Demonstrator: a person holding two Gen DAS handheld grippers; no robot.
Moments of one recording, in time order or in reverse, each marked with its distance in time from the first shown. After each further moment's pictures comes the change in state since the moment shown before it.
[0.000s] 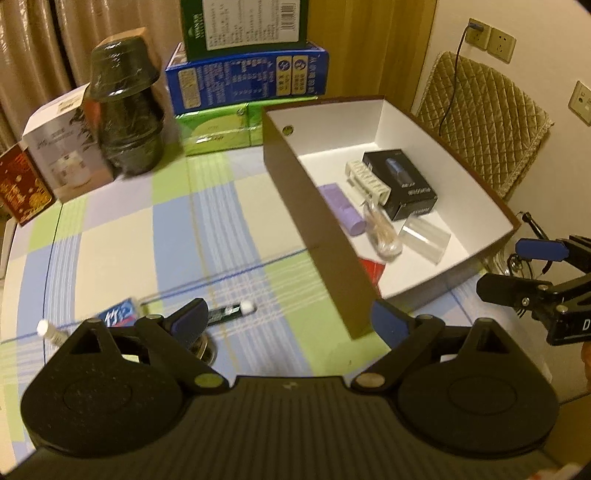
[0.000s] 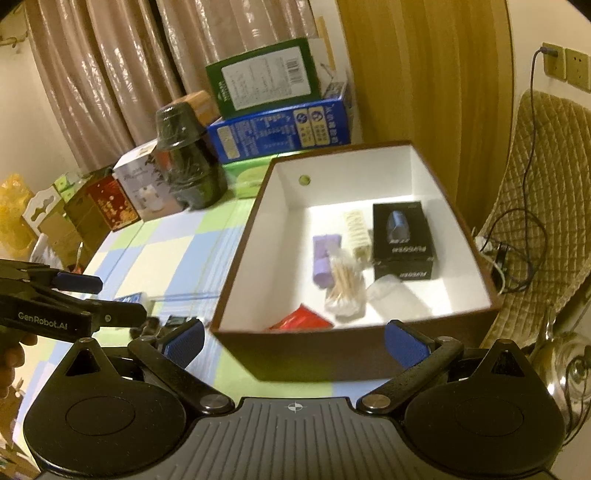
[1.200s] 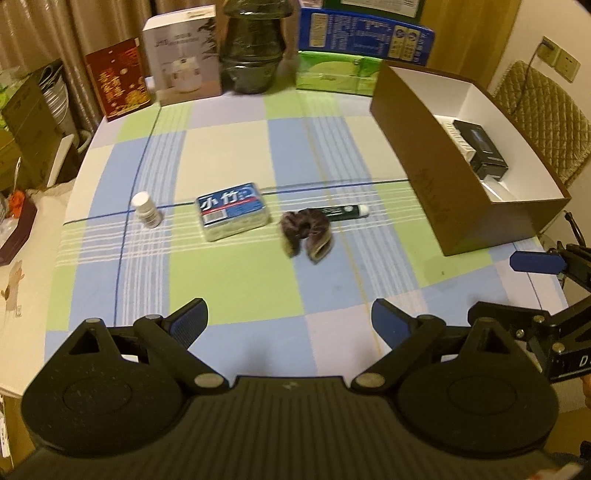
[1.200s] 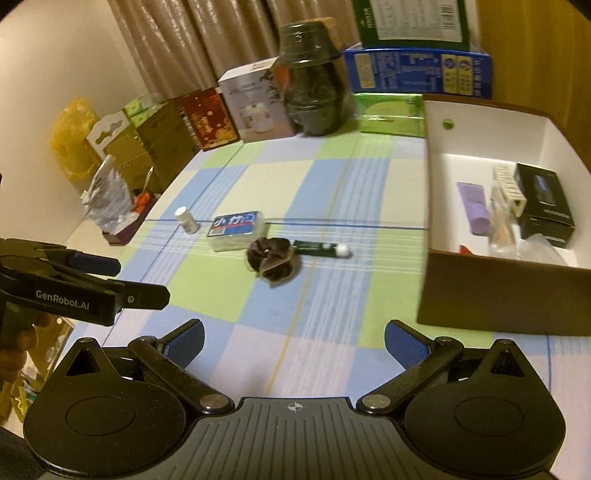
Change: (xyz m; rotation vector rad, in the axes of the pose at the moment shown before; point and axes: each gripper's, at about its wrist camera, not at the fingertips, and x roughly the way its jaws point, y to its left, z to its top) left arm -0.049 0.109 -0.099 -0.201 0.087 0.108; right arm 0.045 0.133 -0.050 -0.150 0.171 0.180
